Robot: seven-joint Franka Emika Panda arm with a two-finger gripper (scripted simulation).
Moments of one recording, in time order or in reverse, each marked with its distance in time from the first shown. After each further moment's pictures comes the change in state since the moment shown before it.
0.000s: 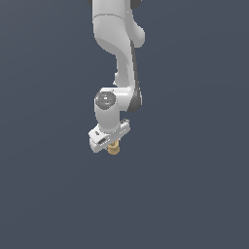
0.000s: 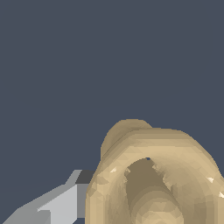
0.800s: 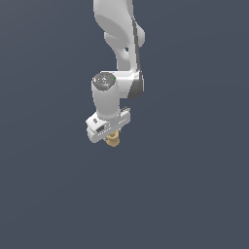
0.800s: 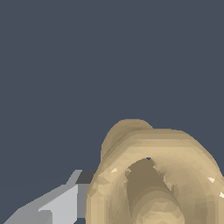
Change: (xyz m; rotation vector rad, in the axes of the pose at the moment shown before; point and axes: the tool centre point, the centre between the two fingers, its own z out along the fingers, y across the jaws) arm -0.010 -0.010 -0.060 0.001 -0.001 0.000
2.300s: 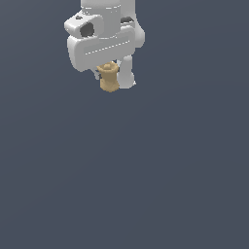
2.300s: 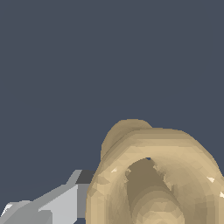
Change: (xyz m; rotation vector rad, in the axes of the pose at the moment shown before) arm -0.040 -0.039 -0.278 0.000 0.002 0.000
